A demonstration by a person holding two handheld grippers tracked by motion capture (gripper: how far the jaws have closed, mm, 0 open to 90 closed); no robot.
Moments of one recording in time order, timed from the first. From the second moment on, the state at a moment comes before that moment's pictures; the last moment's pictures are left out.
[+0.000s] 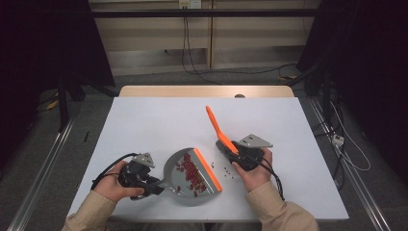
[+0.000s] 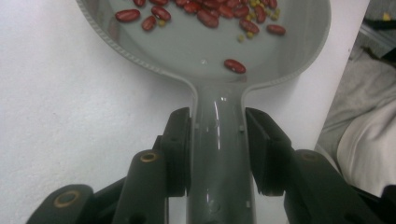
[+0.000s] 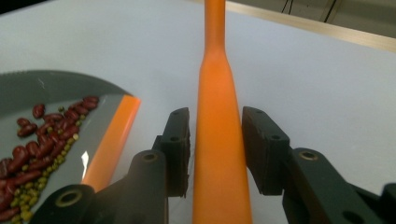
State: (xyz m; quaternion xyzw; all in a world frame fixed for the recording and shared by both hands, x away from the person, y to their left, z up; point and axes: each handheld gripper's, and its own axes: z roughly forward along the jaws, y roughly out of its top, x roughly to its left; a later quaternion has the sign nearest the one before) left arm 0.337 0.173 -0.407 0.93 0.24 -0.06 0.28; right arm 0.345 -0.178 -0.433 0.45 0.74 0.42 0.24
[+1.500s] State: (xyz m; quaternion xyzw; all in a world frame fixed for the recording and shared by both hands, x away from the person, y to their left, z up) left arm 0.339 0.152 -0.409 0.93 0.25 -0.07 0.28; right arm 0.330 -0.184 -0.441 0.47 0.70 0.46 0.26
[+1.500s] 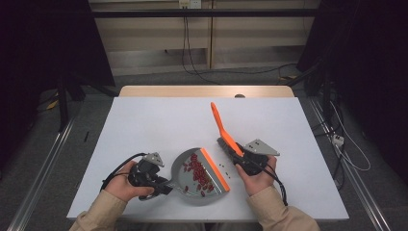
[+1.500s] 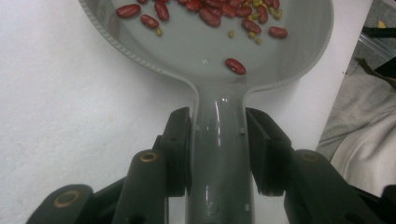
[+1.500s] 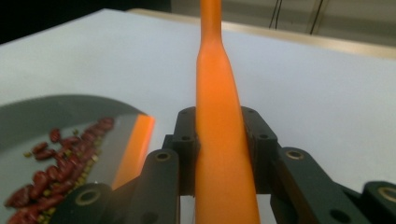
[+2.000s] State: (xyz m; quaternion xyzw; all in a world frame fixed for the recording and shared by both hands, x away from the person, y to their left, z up) left arm 0.339 0.149 -0.413 0.93 0.25 -0.07 0.27; right arm 0.340 -0.177 -0.420 0.47 0.78 0.36 0.21
